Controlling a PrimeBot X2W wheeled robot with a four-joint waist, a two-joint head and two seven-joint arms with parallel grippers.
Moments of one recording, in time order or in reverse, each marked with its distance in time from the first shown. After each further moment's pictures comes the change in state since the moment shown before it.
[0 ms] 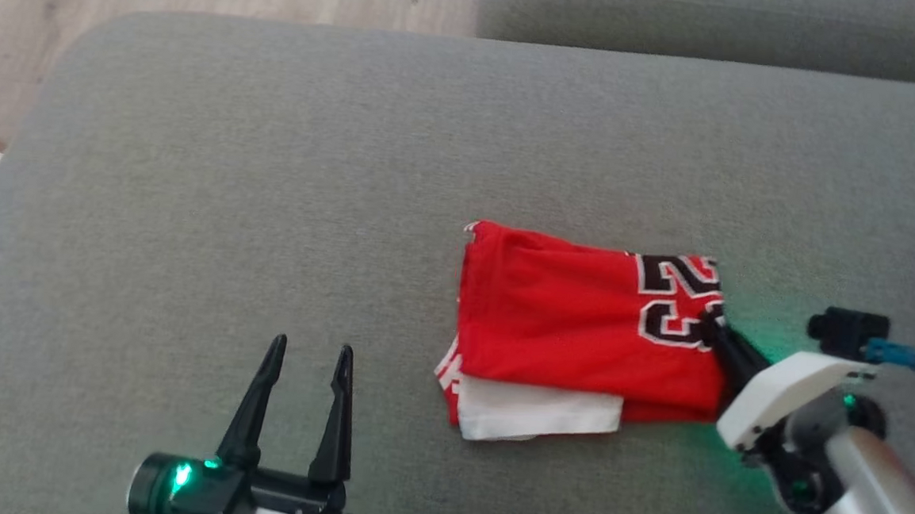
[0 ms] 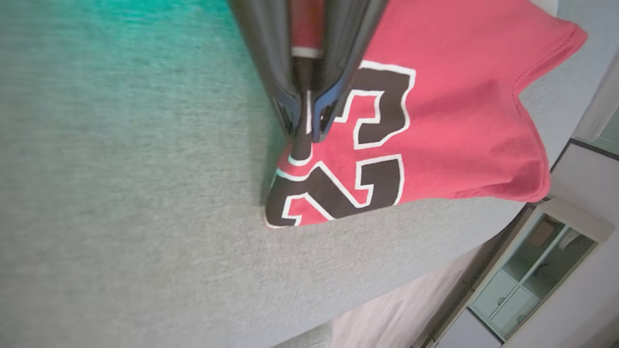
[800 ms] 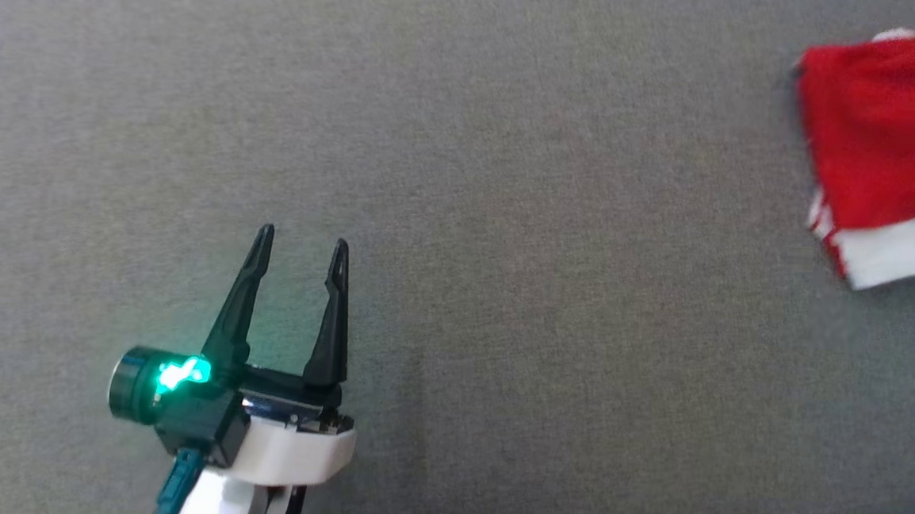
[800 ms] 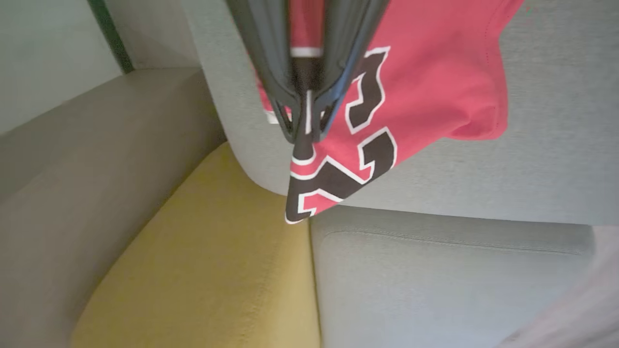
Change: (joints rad) left arm -0.186 -0.002 0.030 -0.032 0.056 -0.002 0.000; right arm -0.246 -0.574 -0.202 -0.188 -0.108 0.000 0.106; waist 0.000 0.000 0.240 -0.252
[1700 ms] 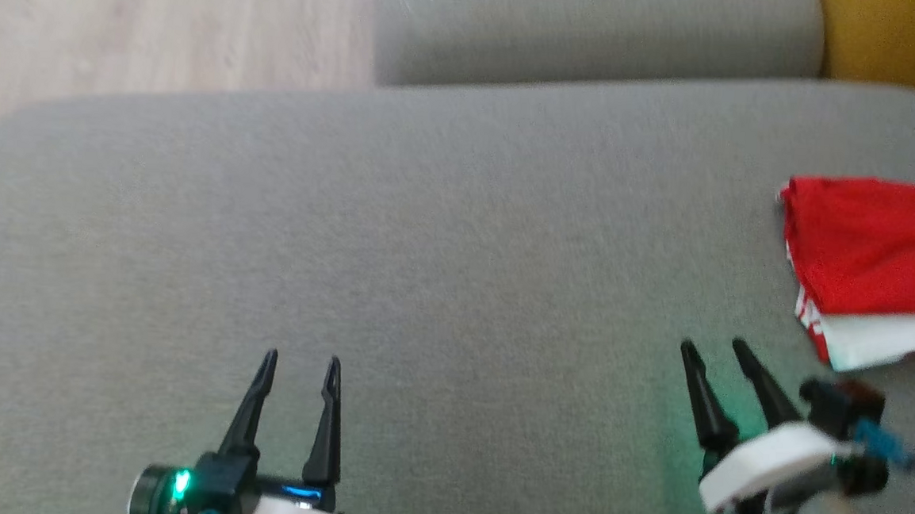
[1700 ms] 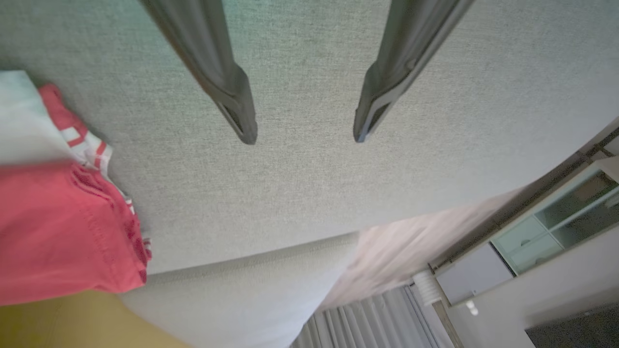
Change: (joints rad) left arm 0.112 -0.002 -0.014 0.213 -0.064 0.026 -0.004; right arm 0.379 0.604 0.157 0.073 -0.140 0.000 -0.320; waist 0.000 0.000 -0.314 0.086
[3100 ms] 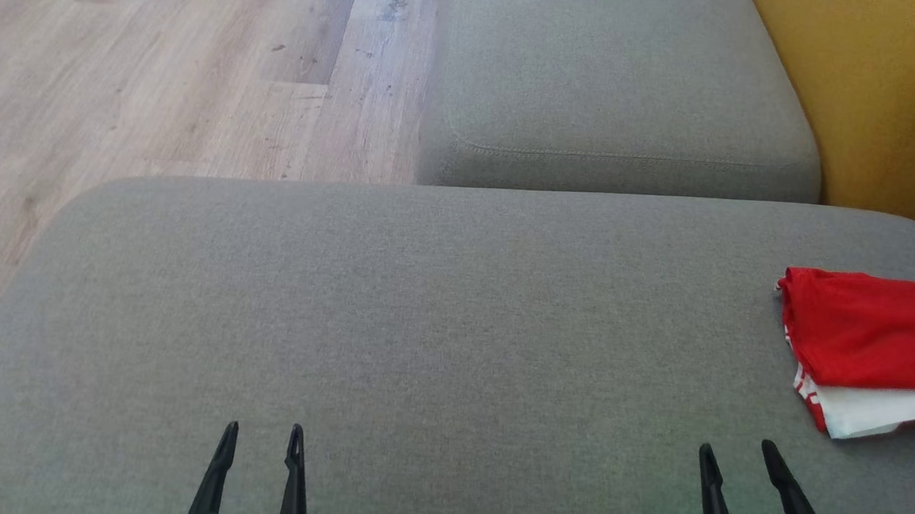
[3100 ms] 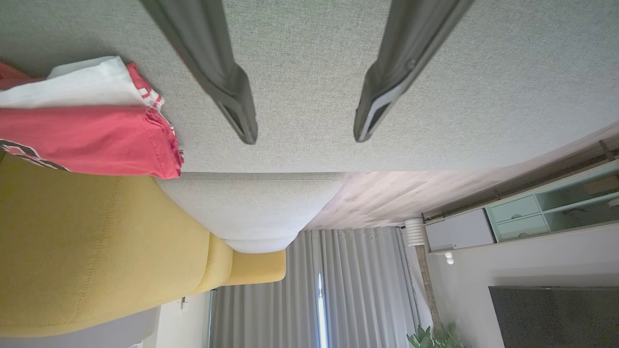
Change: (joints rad) left arm 0.191 0.001 0.067 -0.068 0.037 0.028 0.000; right arm 0.444 0.210 -0.258 -0.336 -0.435 0.000 -0.145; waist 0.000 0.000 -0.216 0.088
